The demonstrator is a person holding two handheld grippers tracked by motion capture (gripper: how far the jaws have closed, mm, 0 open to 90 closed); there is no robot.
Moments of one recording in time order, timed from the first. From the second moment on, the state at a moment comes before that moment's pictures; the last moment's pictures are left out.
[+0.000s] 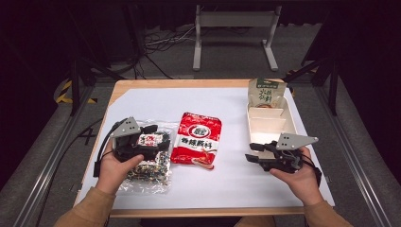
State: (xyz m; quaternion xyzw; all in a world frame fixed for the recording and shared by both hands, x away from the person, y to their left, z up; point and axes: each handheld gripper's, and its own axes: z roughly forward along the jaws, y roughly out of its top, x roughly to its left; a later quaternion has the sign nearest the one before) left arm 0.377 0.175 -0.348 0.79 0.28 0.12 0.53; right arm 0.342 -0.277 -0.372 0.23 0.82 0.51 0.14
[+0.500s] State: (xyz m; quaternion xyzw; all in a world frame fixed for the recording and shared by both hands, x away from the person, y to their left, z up) left arm 0.434 0.151 -0.344 0.80 0.29 0.12 0.52; right arm 0.336 -0.278 -0.378 0.23 0.82 0.51 0.13
